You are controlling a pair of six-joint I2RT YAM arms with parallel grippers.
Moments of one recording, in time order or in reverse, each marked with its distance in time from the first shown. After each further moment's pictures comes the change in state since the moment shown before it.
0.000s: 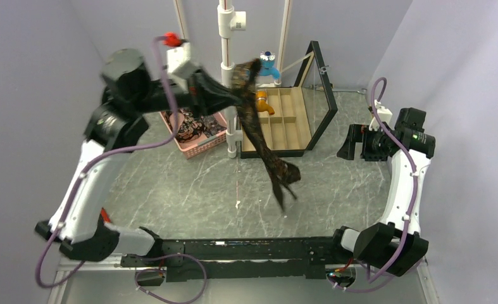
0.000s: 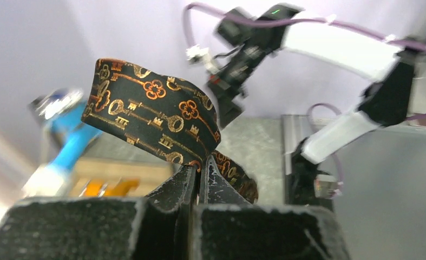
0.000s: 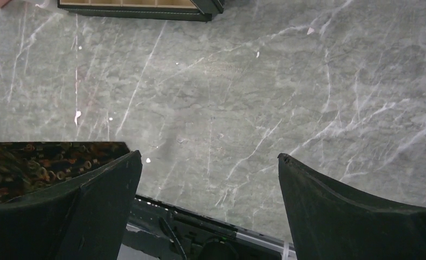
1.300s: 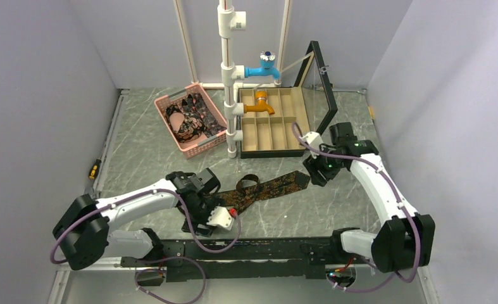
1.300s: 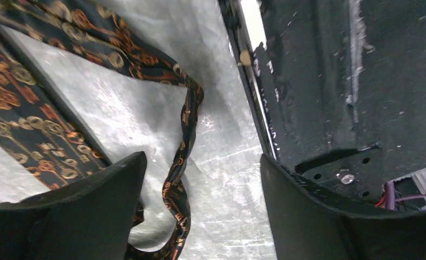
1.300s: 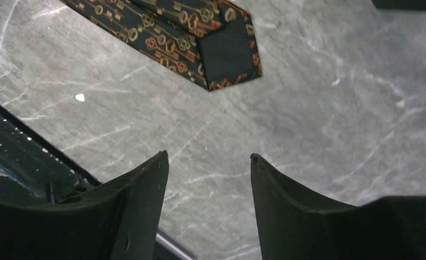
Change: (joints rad) left arm -0.235 -0.155 -1.262 -0.401 -0.465 0.998; right arm 0.520 0.014 -0.323 0.171 0.251 -0.343
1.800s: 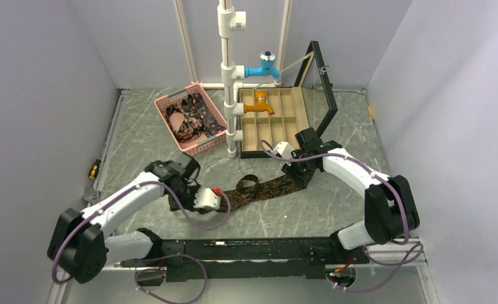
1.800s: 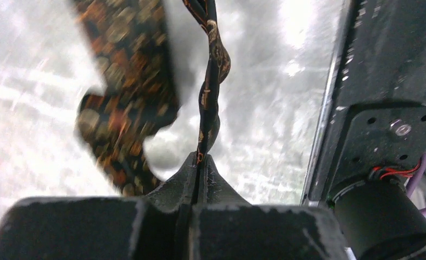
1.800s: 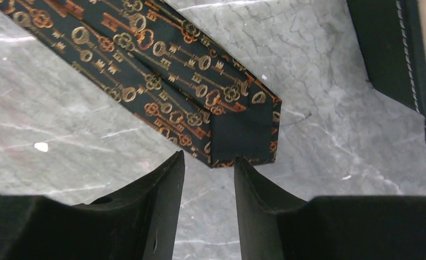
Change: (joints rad) left arm 0.221 -0.033 0.000 -0.074 -0.177 0.055; right arm 0.275 0.222 -0.075 0.289 0.111 -0.016
